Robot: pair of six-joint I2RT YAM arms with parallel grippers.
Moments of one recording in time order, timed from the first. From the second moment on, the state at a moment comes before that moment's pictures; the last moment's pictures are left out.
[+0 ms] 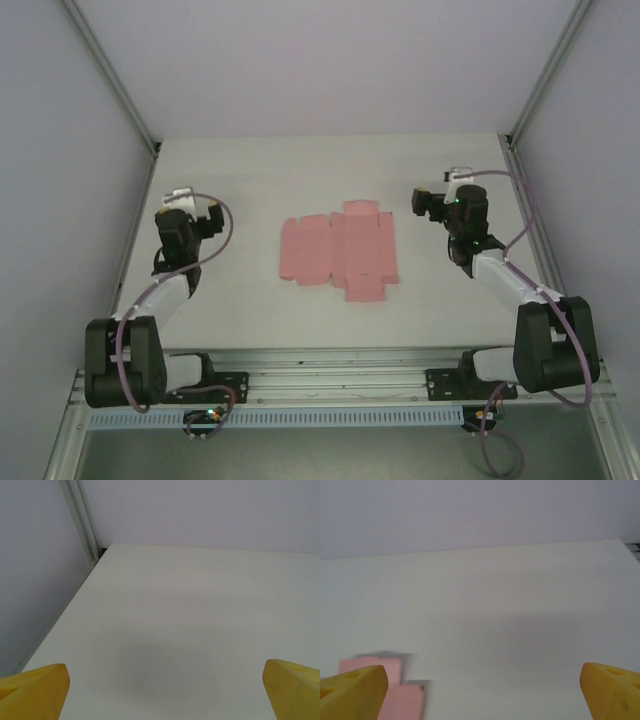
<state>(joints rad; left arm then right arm) -0.04 1.25 0.58 0.37 -0.11 -0.07 0.11 1.32 0.73 0.21 0.08 0.12</state>
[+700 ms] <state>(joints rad) -0.28 1.54 0.90 -0.21 0.40 -0.36 0.43 1.66 0.98 -0.27 -0.02 0.43</state>
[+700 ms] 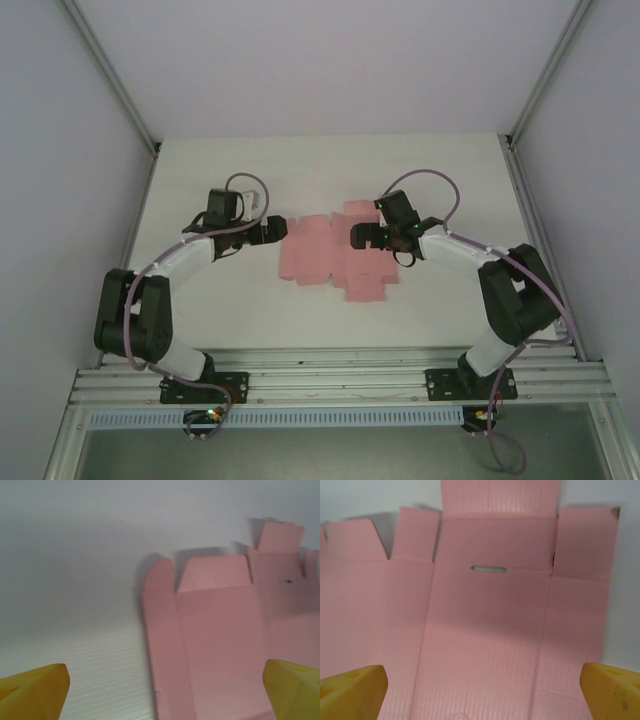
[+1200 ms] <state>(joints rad) -0.28 1.76 1.02 -0.27 0.64 -0.36 0.36 1.77 0.96 -0.20 -0.04 0.47</state>
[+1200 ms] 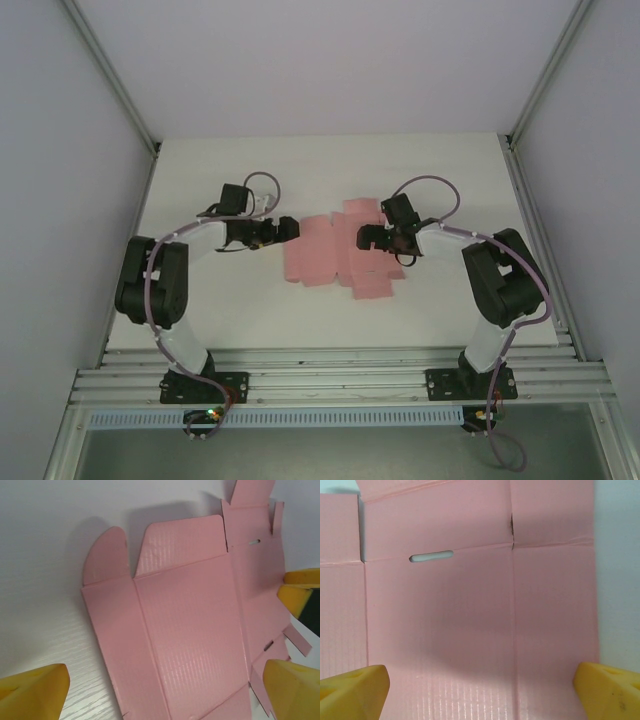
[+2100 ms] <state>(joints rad) -0.29 1.85 1.04 -0.19 0.86 -0.39 0.36 1.75 0.87 -0.03 -0.07 0.51</state>
